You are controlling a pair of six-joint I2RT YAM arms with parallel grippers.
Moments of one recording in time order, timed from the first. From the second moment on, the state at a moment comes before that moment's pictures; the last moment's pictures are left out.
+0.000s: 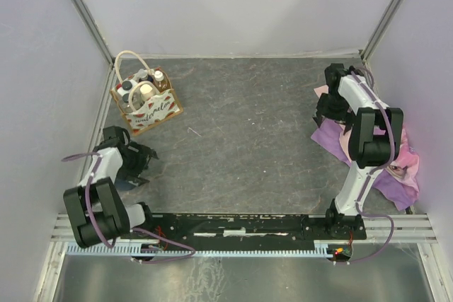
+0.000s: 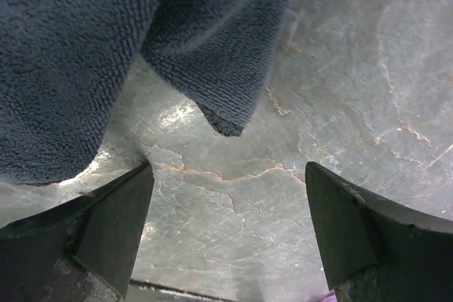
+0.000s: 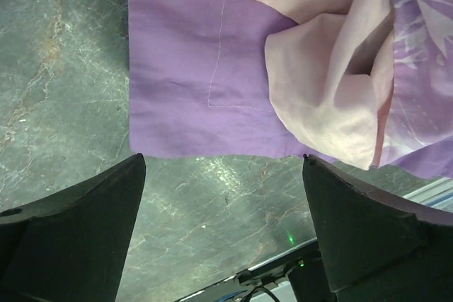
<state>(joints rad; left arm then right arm) 0.33 1.19 0.58 -0.67 0.16 -0.84 -0.04 1.95 1.53 -1.09 0.30 0.48</state>
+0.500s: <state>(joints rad) 0.53 1.32 0.71 -0.70 -0.01 -0.82 -0.03 1.81 1.40 -1.00 0.07 0.40</state>
